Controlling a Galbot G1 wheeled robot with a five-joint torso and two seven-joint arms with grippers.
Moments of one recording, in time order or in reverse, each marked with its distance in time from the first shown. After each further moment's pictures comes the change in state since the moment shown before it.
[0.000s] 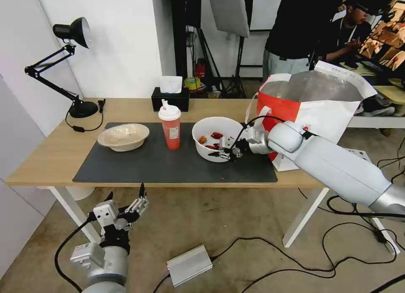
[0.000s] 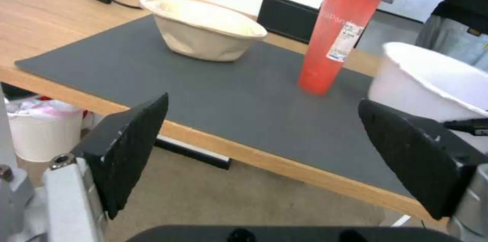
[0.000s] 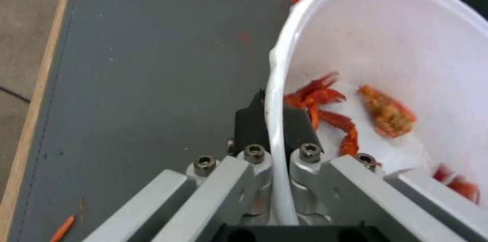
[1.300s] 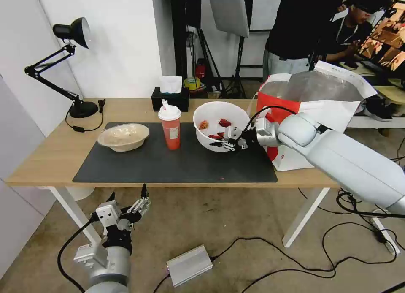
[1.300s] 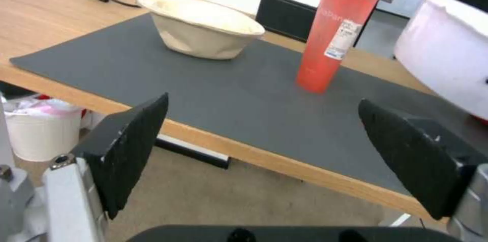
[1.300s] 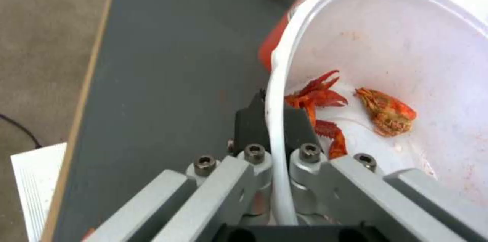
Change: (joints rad) left arm -0.001 -0.006 0.013 0.008 0.013 -0.006 -0.002; right arm 0.011 -0.079 0.067 0.123 0.045 0.016 -0.005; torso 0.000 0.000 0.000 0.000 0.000
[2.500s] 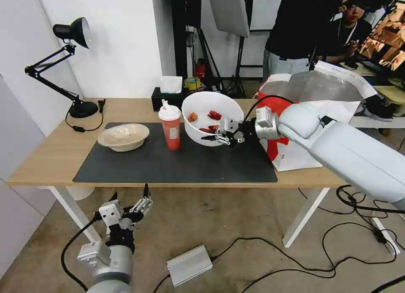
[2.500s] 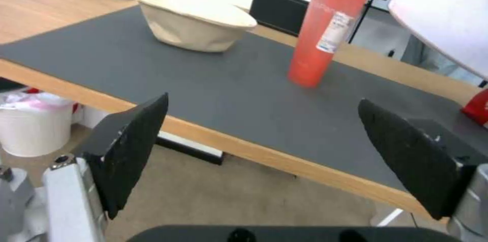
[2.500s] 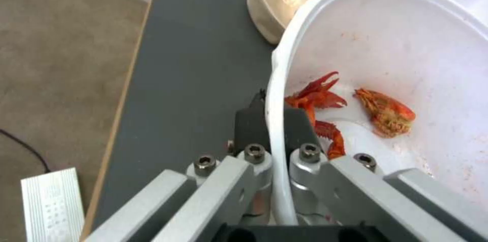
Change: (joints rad) left arm -0.011 -0.011 0.037 0.020 0.013 0.000 -0.003; right arm 0.051 -0.009 0.004 0.073 0.075 0.001 -0.035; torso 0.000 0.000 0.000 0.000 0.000
